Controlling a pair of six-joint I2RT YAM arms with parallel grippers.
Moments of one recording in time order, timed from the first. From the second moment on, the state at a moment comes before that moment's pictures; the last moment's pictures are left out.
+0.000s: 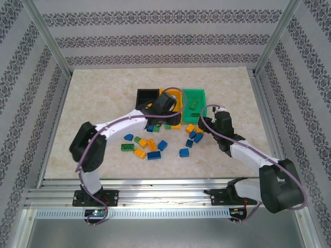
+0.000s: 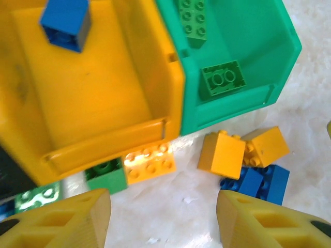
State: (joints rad) left arm -0.71 1.80 1.36 -0.42 -0.02 -0.50; right arm 0.28 1.23 0.50 0.14 0.01 0.45
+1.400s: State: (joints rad) left arm -0.42 1.25 0.60 -0.24 0.14 -0.59; right arm 0.28 1.49 0.69 -0.15 -0.09 0.41
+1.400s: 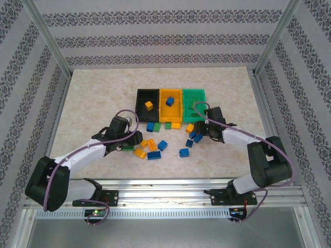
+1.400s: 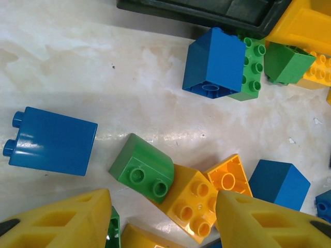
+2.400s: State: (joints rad) left arm -0.42 1.11 0.63 -0.37 0.17 -0.62; right arm 0.35 1.46 0.87 -0.40 -0.09 0.40
